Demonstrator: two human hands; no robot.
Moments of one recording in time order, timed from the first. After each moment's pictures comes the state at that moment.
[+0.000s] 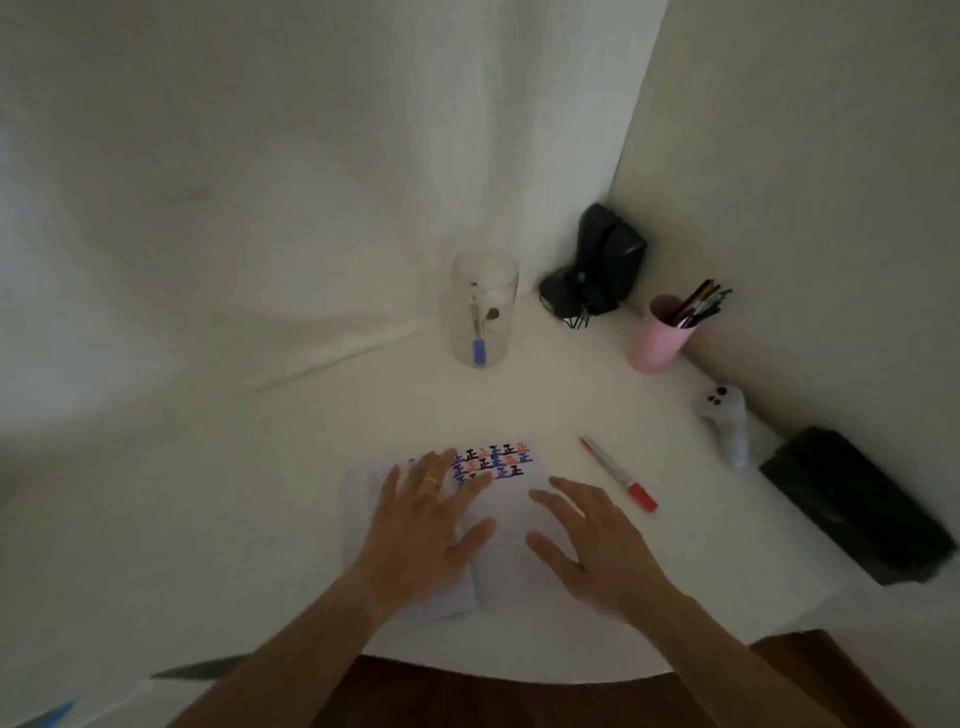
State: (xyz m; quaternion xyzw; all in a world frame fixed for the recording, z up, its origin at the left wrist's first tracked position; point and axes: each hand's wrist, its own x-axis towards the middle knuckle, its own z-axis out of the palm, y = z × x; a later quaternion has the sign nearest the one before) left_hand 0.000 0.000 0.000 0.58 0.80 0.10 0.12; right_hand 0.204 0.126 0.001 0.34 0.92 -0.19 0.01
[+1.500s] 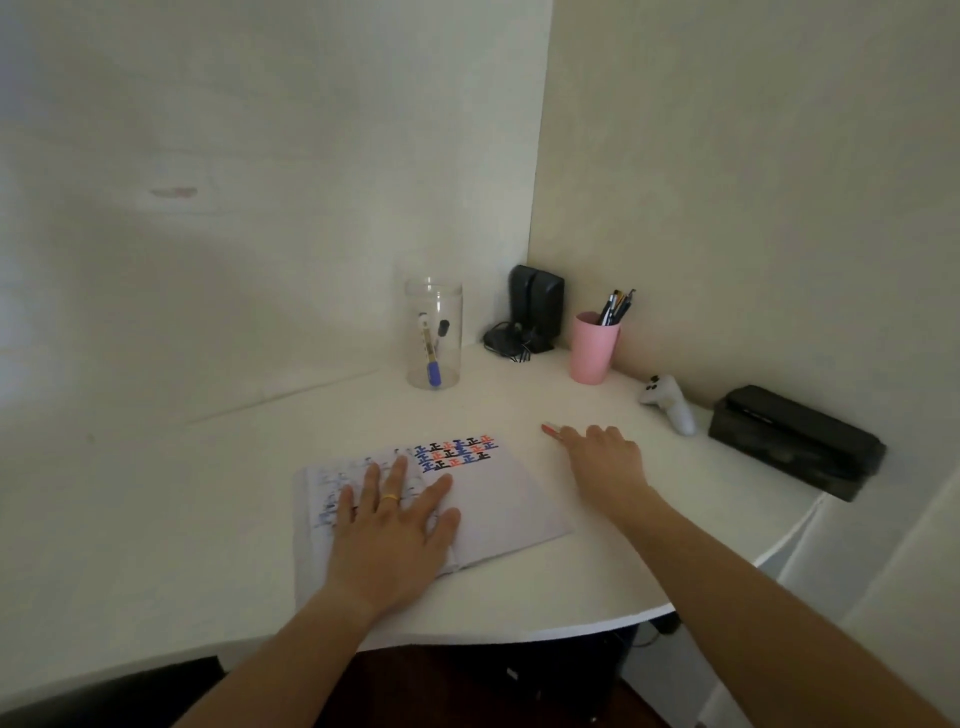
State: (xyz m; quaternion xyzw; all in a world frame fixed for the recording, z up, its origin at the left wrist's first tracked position) left_hand 0.020 -0.019 -0.110 0.54 0.83 0.10 0.03; right_hand 0.206 0.170 -0.078 0.51 0.85 0.10 -0.05
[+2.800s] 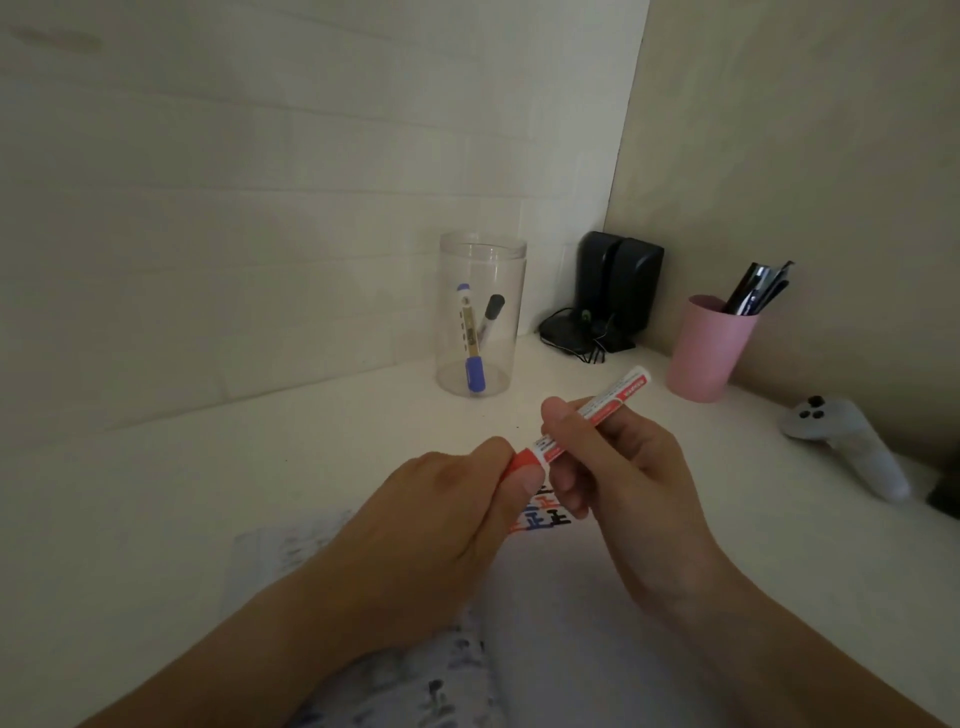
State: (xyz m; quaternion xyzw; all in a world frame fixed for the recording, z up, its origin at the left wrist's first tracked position) left_hand -0.038 0.069 -0.080 0.69 0.64 0.33 0.00; right_hand 0.099 0.162 -0.072 0.23 0.64 -0.58 -0.45
